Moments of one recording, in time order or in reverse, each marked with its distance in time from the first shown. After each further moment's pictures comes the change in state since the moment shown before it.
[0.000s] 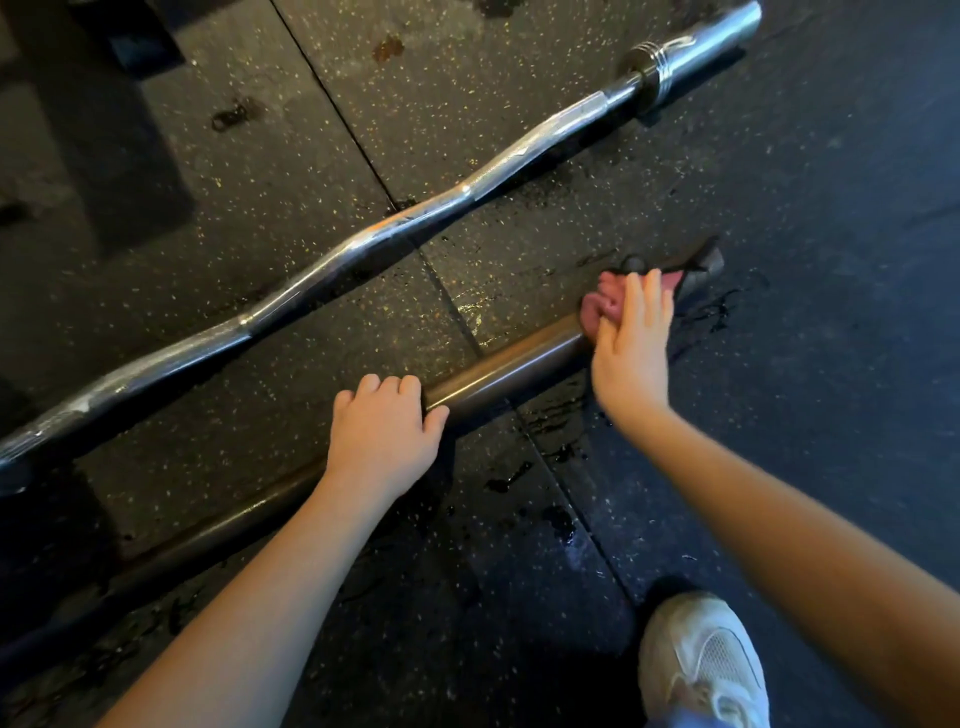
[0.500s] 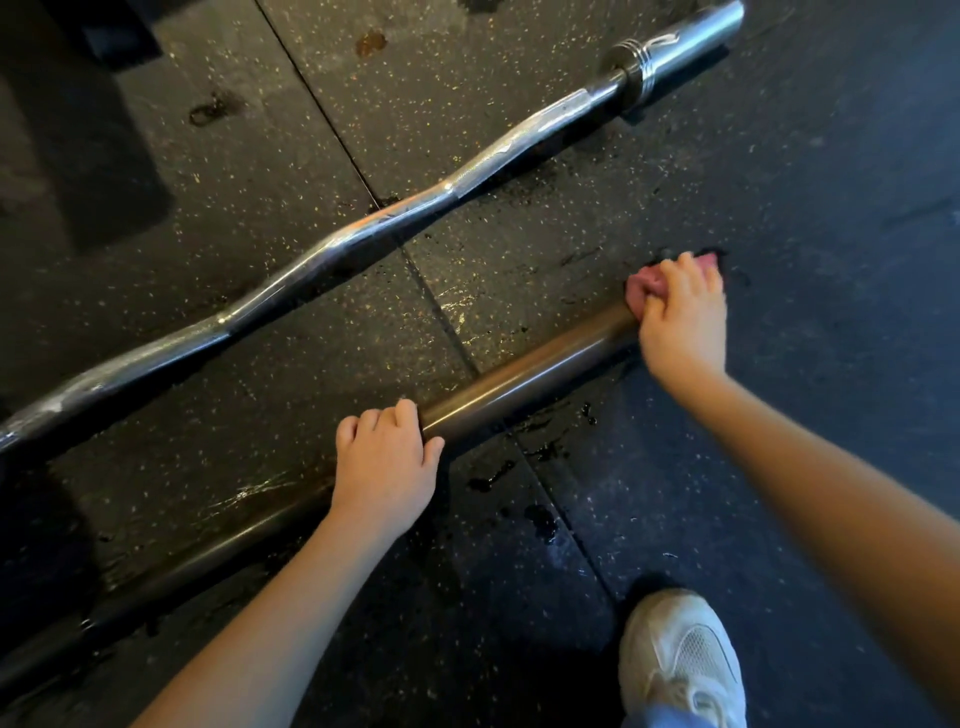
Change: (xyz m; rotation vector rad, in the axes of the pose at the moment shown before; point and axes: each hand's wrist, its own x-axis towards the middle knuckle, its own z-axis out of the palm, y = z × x) left_hand -0.022 0.020 0.021 -0.154 0.049 -0.058; right_hand 0.038 0.034 -0.049 -0.291 -0.010 -0.053
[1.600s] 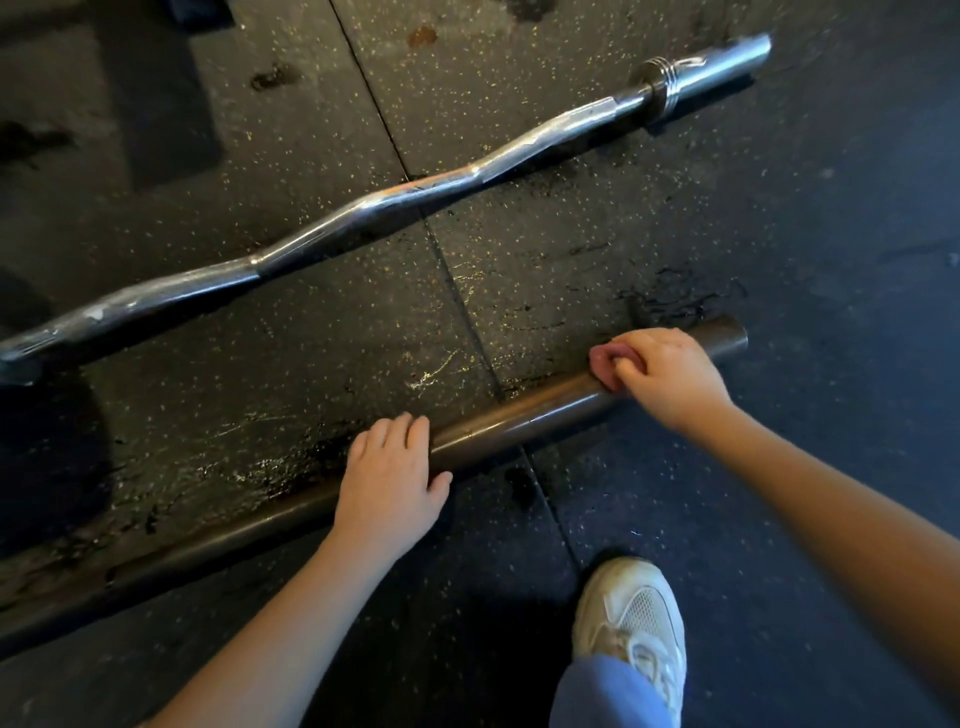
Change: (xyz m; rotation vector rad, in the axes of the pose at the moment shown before) left_hand -0.068 0.010 0.037 0.056 0.013 0.005; right_hand -0.048 0.020 -0.026 -0.126 -0.362 -0.380
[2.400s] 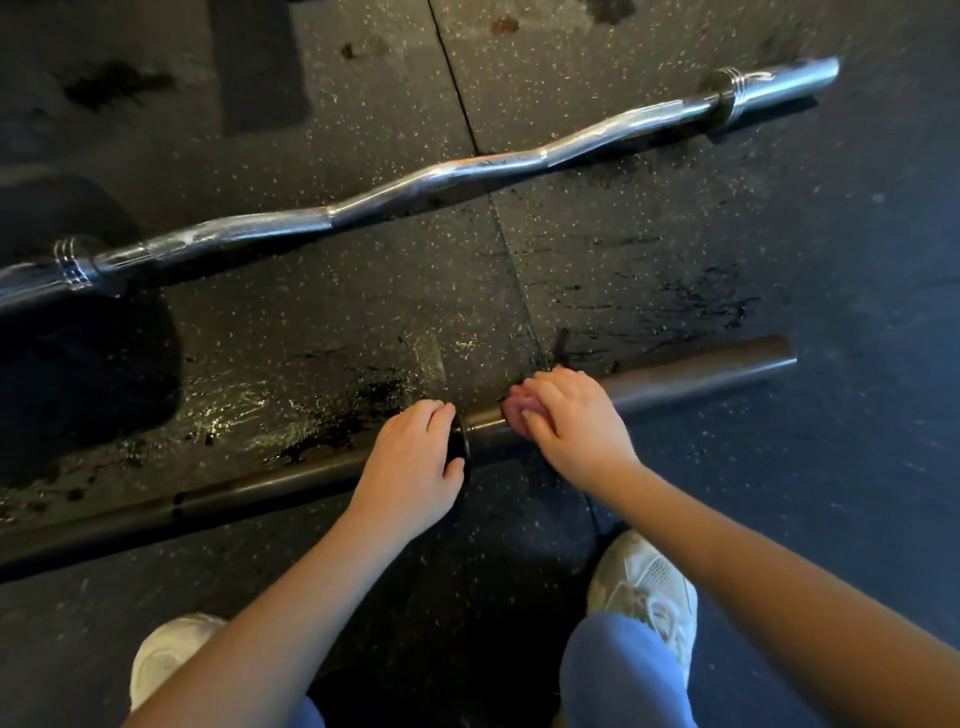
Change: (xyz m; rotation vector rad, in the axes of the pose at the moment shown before) left_hand -0.050 -0.014 0.003 -0.271 0.084 0.013; right_hand -0.057 -0.105 0.073 0.030 -0.075 -0.277
